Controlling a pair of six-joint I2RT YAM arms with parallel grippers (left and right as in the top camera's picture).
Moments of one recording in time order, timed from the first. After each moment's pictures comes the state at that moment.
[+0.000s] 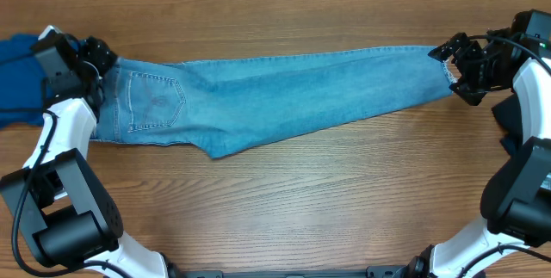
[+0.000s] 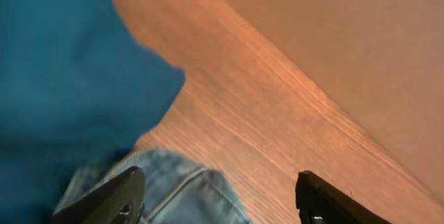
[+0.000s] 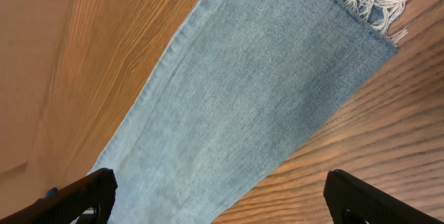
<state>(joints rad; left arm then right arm) 0.39 1.84 1.21 0.04 0.09 -0.49 -0.37 1.89 1.55 -0.88 -0.50 0.46</state>
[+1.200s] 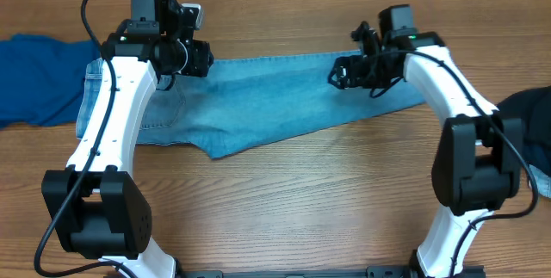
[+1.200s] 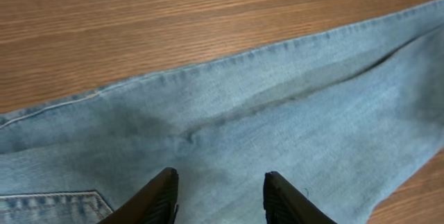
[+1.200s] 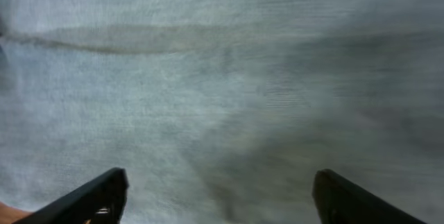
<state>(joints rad) -0.05 1.81 1.58 -0.80 0.26 0.05 0.12 2.04 1.56 -0.76 -0.41 0.05</state>
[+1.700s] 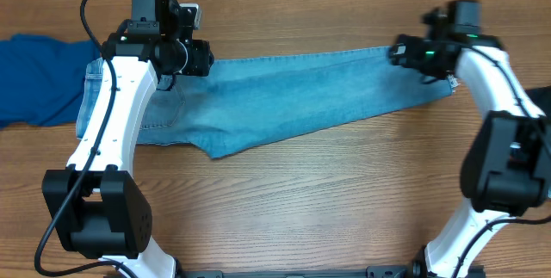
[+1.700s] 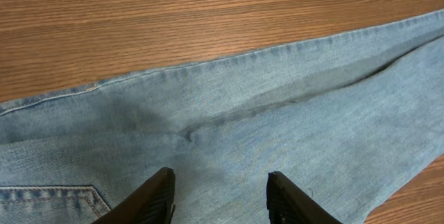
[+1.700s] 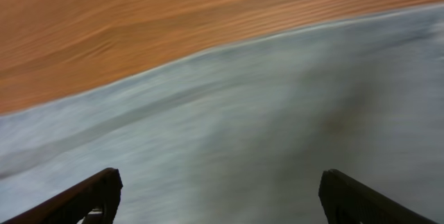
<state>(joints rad) -0.05 1.82 1.58 -0.80 0.26 0.00 -0.18 2.04 1.56 -0.62 -0.31 0.10</state>
